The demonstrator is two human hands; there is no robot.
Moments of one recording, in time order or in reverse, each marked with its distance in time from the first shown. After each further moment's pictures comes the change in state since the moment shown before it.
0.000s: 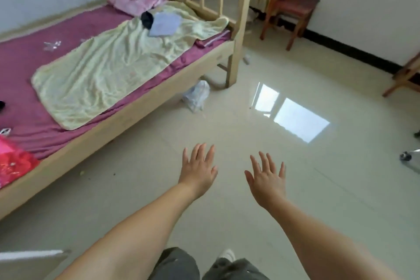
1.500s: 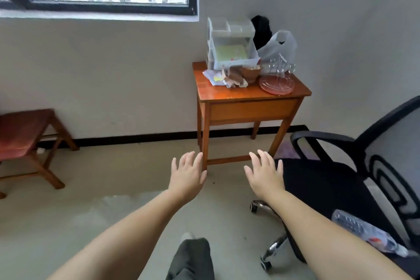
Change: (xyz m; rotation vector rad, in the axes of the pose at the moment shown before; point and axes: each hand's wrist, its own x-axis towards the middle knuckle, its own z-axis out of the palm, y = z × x) left_hand 0.960 1.057 -0.080 0.013 0.018 0.811; right_hand 0.572 1.123 -0.338 0.190 0.318 0.855
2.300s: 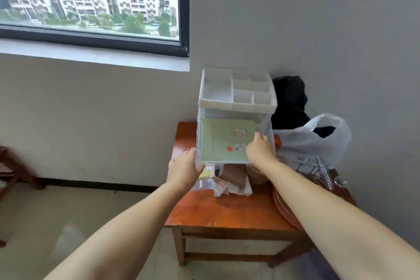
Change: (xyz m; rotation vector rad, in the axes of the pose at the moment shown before) left_hand 0.538 0.032 -0.066 -0.215 0.180 -0.247; right_hand 0.601 0.012 -0.133 0.348 -0.054 0.050
